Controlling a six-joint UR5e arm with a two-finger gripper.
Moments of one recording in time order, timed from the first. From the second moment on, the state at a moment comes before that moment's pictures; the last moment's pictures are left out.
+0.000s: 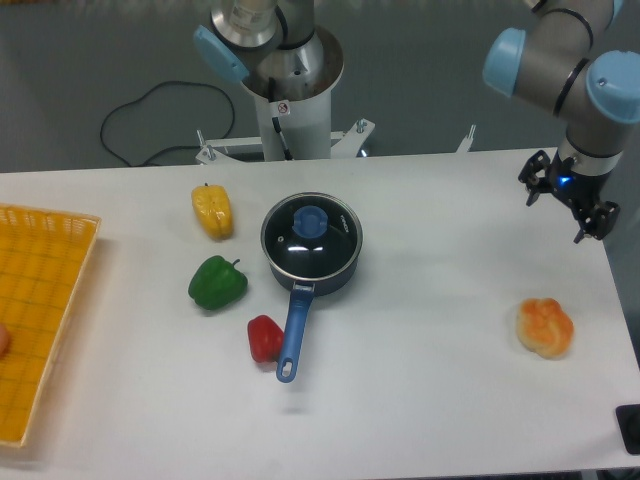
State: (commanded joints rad) arm 2.97 -1.98 -1.52 -1.13 1.57 1.79
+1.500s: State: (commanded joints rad) arm 2.71 -1.76 -1.83 -1.12 1.56 1.41
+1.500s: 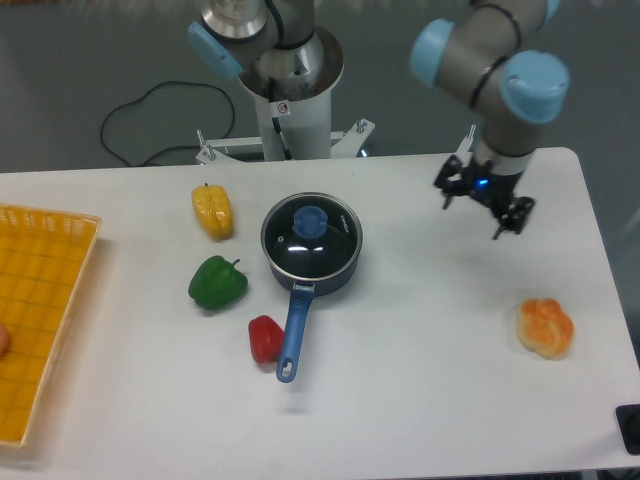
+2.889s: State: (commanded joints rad) arm 2.49 -1.63 -1.96 -1.09 1.56 1.76
